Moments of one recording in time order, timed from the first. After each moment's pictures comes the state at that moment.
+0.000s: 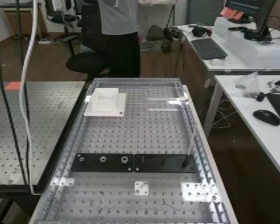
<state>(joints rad) 1.57 -1.57 -1.57 -3.10 -1.56 -0.75</state>
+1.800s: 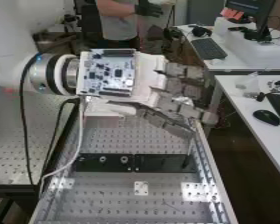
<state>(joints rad) 1.34 -1.91 -1.65 -2.66 -1.50 0.11</state>
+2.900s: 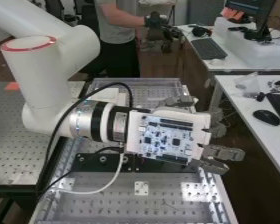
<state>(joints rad) 1.26 -2.19 -1.39 -2.70 -1.69 0.27</state>
